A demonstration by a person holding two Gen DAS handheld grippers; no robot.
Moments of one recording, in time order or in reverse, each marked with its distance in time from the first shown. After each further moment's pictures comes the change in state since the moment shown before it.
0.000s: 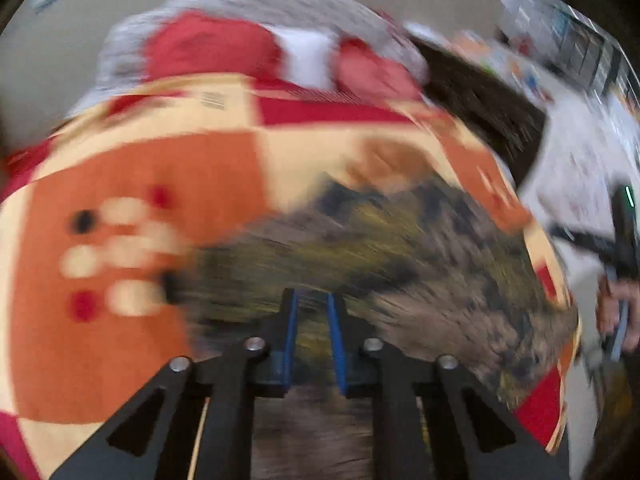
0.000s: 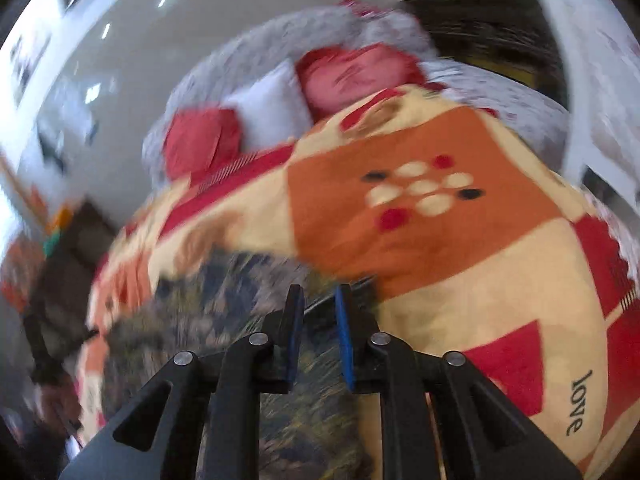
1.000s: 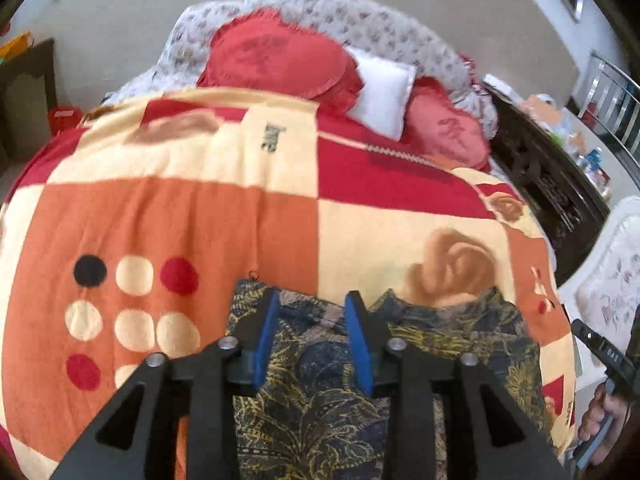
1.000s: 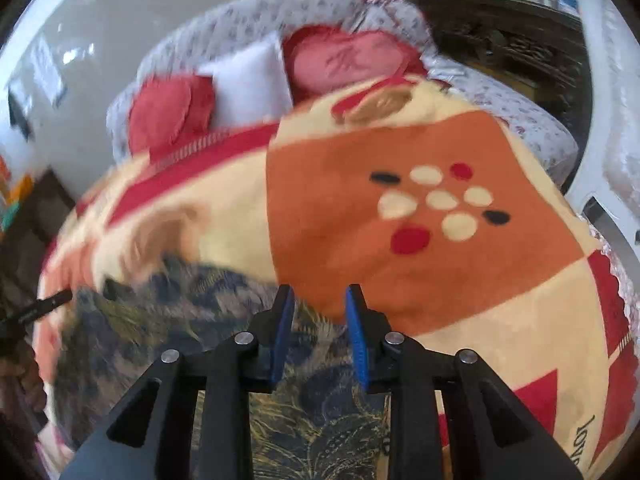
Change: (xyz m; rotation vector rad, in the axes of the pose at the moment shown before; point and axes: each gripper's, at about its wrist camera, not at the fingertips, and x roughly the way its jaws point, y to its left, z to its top) left arm 0.016 0.047 0.072 -0.284 -0.108 0.128; right arm 0.045 -0.004 0.042 0.019 -0.043 -0.051
